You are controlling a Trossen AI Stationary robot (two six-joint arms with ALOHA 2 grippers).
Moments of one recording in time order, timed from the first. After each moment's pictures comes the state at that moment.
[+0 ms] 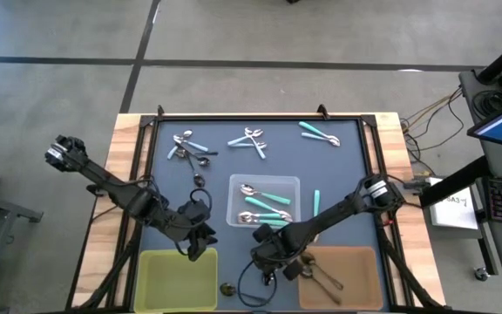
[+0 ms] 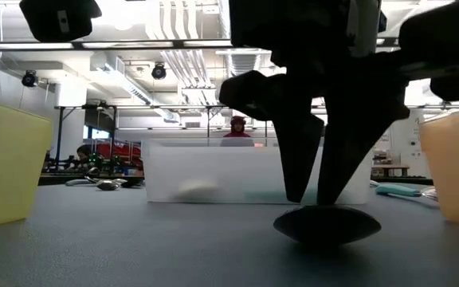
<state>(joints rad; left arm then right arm) -0.54 1.26 0.98 -0.49 -0.23 -0.98 0.42 2.13 1.59 -0.76 -0.03 -0.26</state>
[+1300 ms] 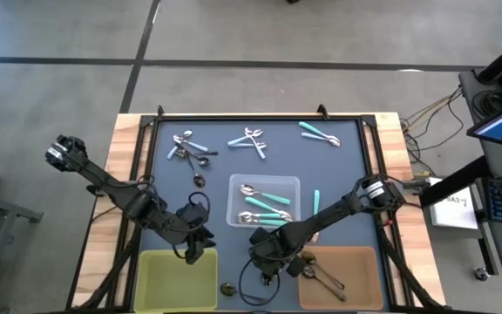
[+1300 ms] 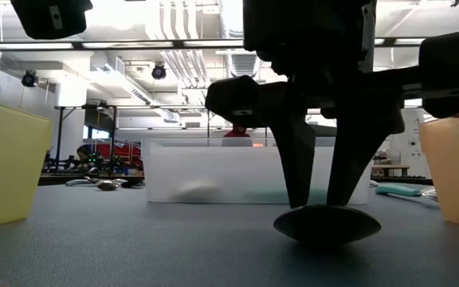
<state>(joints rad) -0.57 1.26 0.98 -0.49 -0.23 -0.99 0.42 2.17 1.60 -0.75 -0.08 -0.50</state>
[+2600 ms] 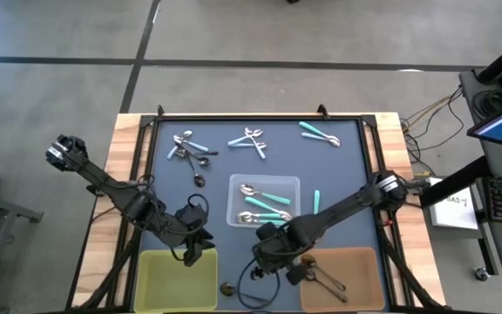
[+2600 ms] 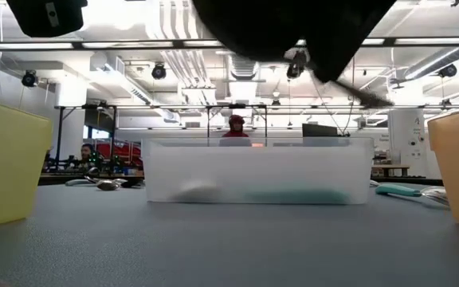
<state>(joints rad) -0.59 1.26 0.98 -0.49 -0.24 -0.99 0.44 2.02 1.75 -0.97 -0.13 -0.13</state>
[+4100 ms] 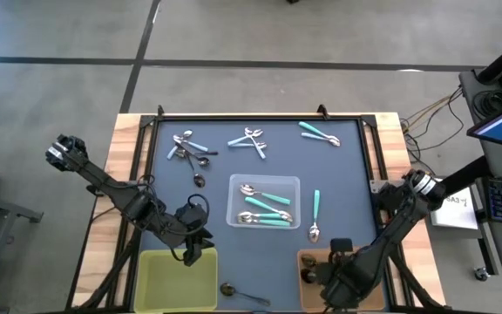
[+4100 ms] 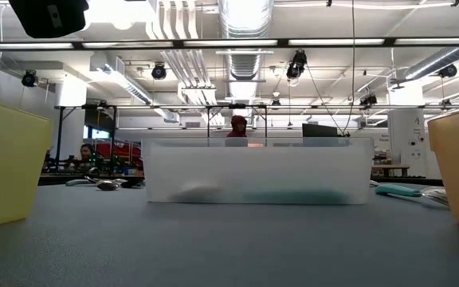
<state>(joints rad) -0.59 1.26 0.98 -0.50 -0.25 -0.96 0.82 1.80 1.43 -1.17 -0.03 0.88</state>
